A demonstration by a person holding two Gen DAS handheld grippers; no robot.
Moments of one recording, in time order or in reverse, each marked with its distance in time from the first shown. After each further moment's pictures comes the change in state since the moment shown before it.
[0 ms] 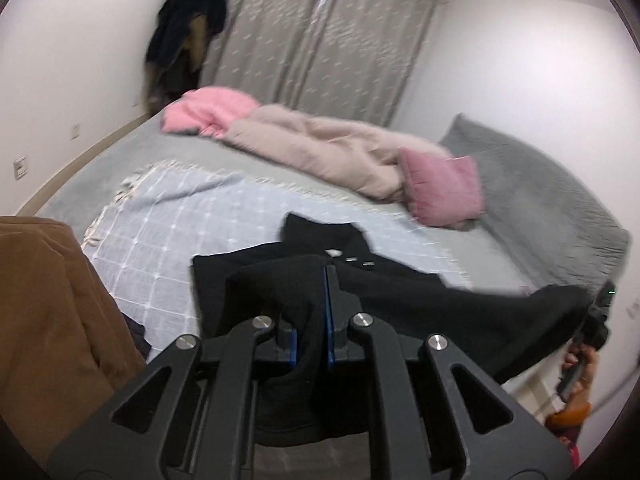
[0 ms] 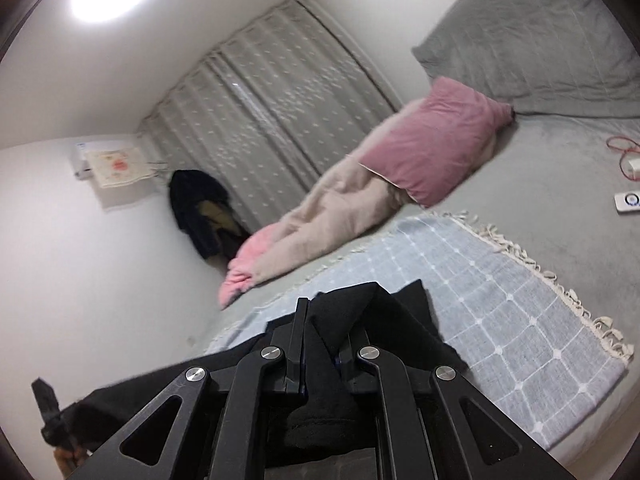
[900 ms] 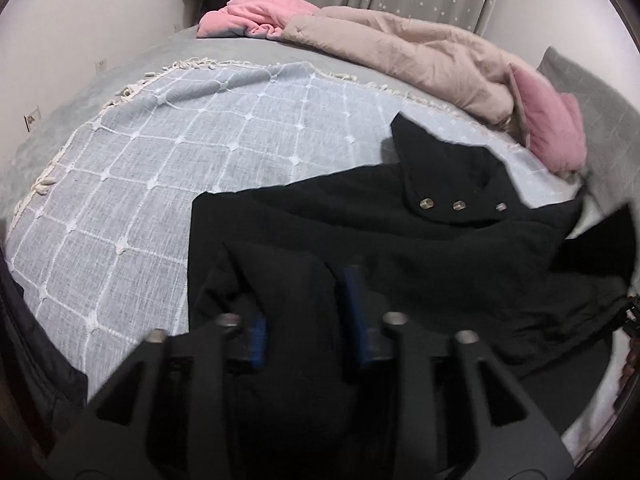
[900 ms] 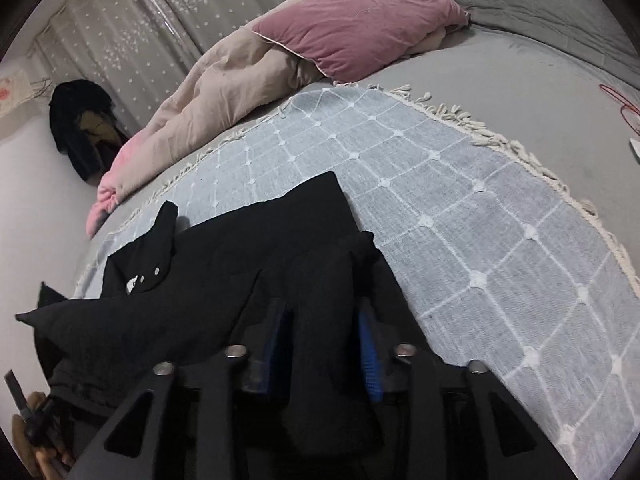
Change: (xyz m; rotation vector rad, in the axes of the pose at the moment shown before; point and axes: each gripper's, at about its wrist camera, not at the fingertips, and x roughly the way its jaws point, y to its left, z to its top) left arm 0.227 0.055 -0.039 -0.034 0.255 0.214; right arm 0.217 -0.078 -0.054 -0.011 0.353 -0.363
